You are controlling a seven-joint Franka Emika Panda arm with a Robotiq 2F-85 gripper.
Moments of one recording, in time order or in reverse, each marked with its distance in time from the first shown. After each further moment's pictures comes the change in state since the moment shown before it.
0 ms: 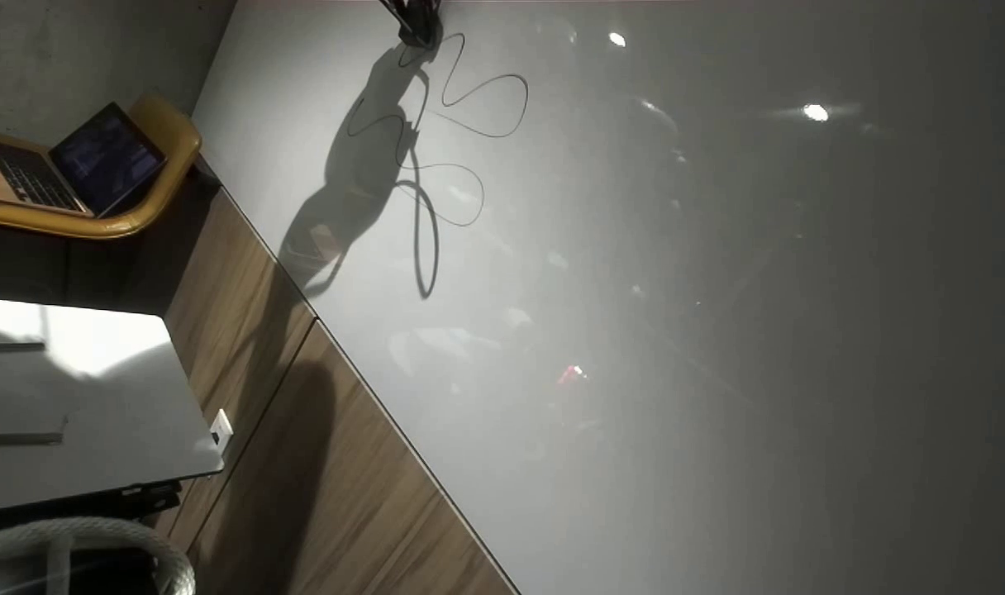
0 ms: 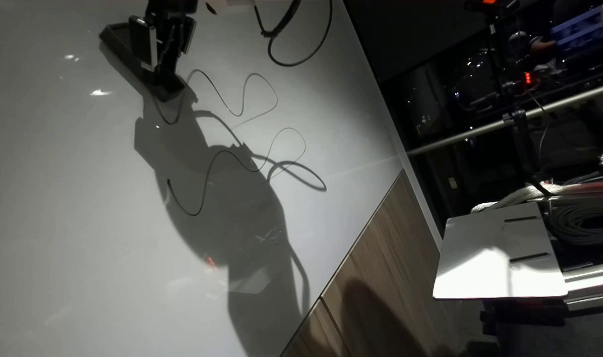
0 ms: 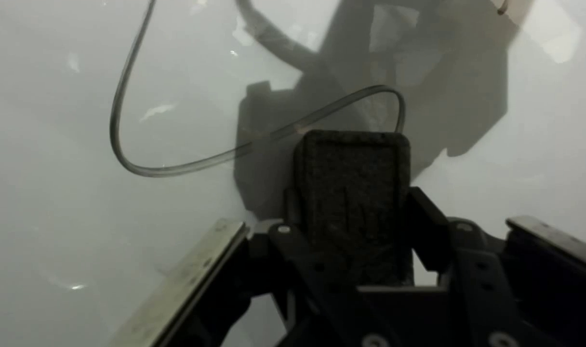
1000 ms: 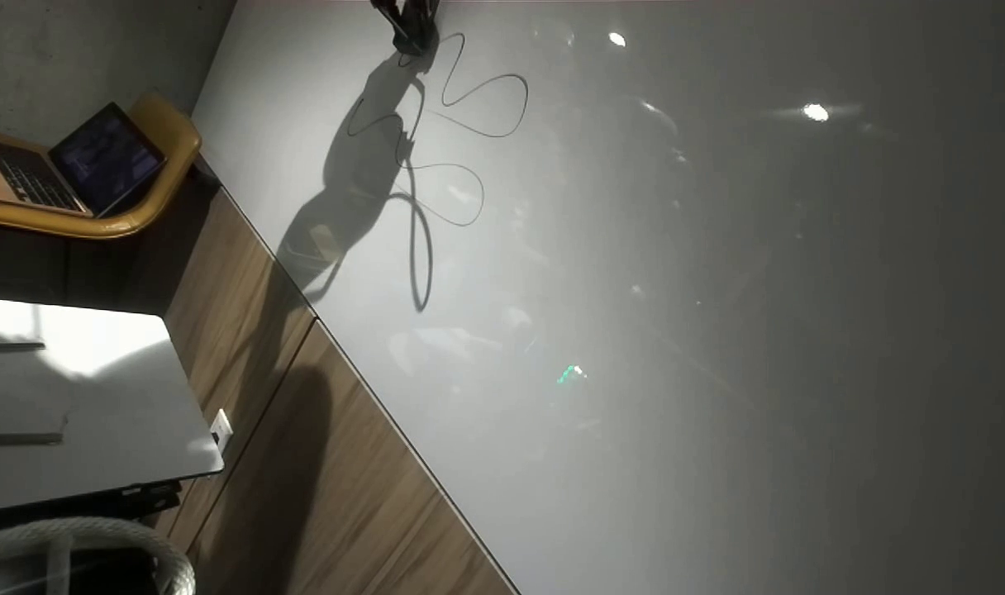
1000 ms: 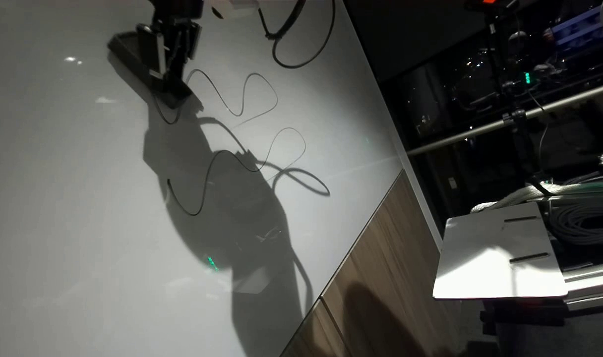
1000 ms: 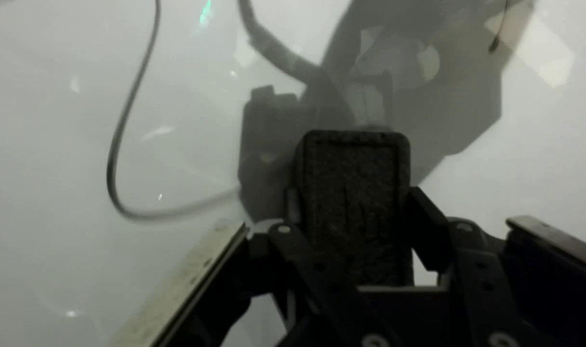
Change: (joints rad) arm 0.015 -0.015 -0.014 -0.039 0.026 -0.033 -0.016
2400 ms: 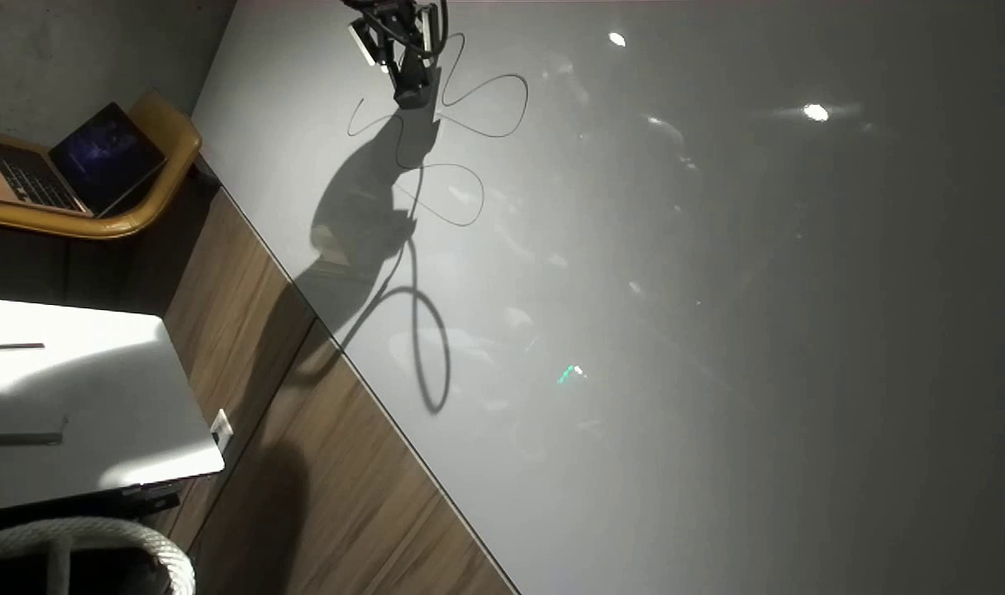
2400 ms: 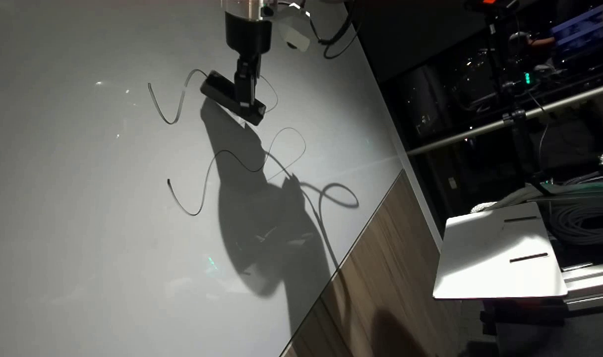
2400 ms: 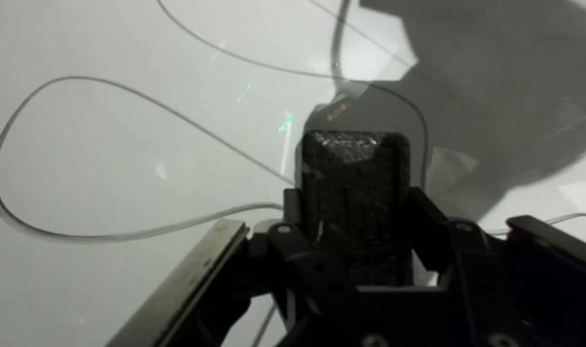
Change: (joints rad) arm -0.047 -0.148 -0.059 -0.253 -0.107 -0.081 -0.069
